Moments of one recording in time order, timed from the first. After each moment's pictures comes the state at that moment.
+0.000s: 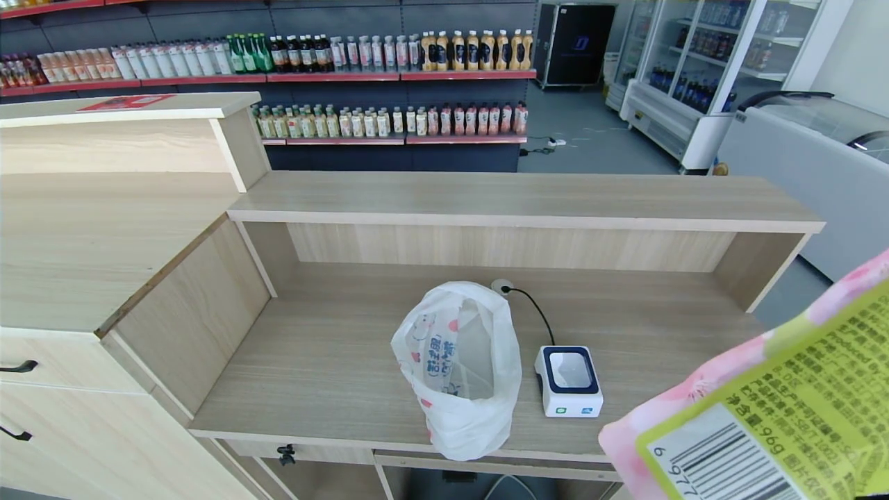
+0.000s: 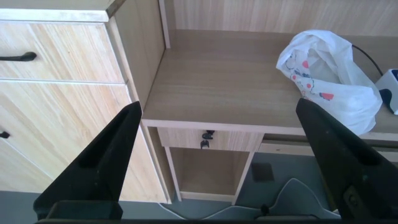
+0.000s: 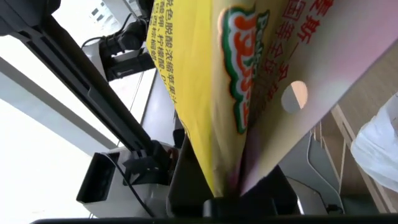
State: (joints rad) left arm 0.00 0.00 0.00 0.00 0.00 0.00; right arm 0.17 1.11 -0.71 0.23 1.41 -0.42
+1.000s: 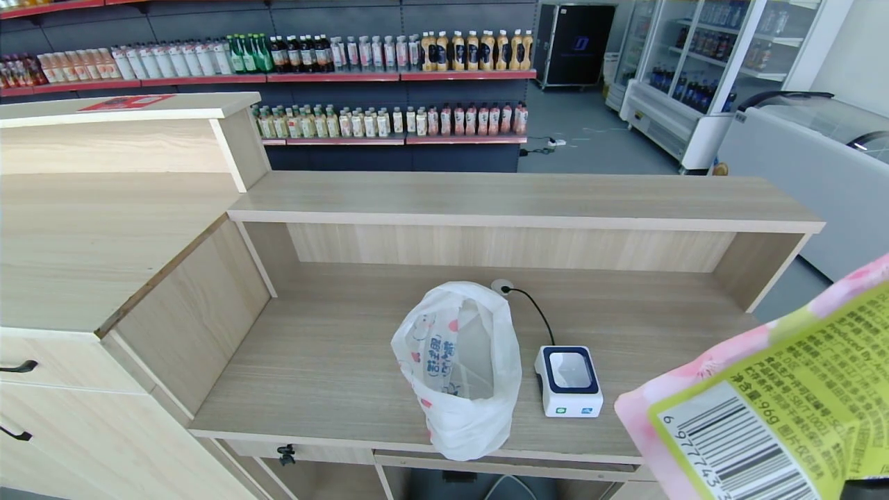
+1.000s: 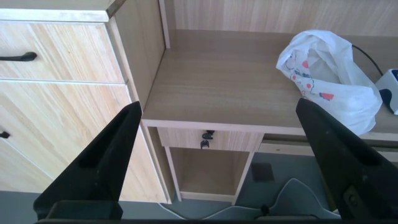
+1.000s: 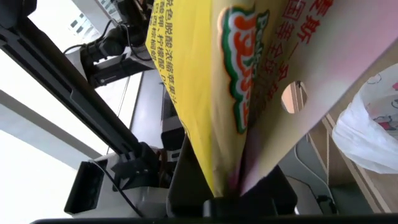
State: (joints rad) left arm 0.00 0.00 0.00 0.00 0.00 0.00; right arm 0.05 1.10 -0.69 0.31 1.44 -0.50
